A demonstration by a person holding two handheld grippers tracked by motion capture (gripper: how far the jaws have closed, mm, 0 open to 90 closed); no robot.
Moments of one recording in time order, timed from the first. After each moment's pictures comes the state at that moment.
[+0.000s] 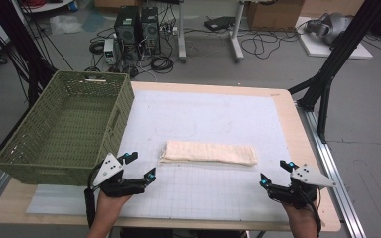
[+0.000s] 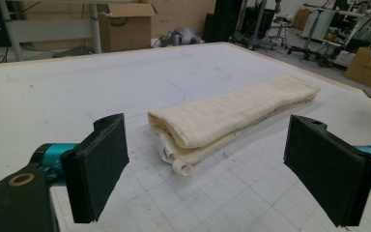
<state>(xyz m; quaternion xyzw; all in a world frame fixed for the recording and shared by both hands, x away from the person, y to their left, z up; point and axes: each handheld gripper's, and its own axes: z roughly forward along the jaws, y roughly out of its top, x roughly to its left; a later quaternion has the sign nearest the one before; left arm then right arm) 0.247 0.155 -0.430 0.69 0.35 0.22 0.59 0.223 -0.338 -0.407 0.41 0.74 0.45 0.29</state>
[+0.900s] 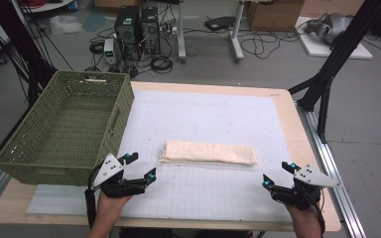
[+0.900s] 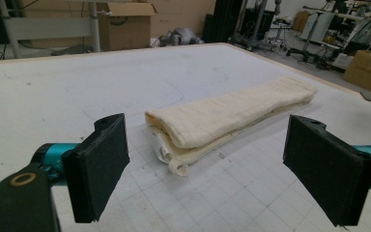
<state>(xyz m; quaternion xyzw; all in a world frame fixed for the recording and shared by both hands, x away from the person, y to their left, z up) 0.246 0.154 -0.429 0.69 0.36 0.21 0.60 0.221 -0.345 -0.407 0.41 0.74 0.45 0.28</state>
